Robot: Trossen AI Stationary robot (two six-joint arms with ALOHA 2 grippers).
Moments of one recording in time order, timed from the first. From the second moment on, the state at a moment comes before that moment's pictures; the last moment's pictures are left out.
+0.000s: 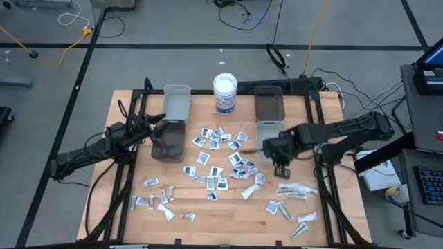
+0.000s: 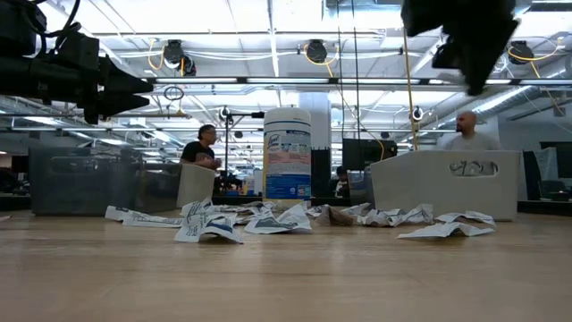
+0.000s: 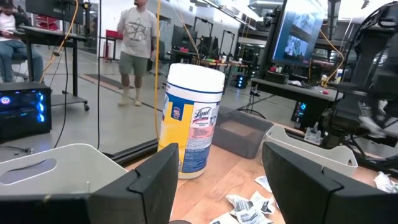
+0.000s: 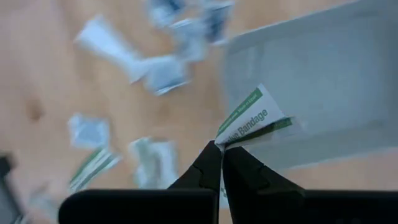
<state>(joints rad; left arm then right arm) 0.35 0.01 0.02 0.07 -0.18 -0.17 0.12 1.36 1.20 -1.23 -0.03 0.40</state>
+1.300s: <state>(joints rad) 0.35 0.01 0.02 0.07 -0.18 -0.17 -0.64 1.62 1.19 -0.86 0.24 0.28</state>
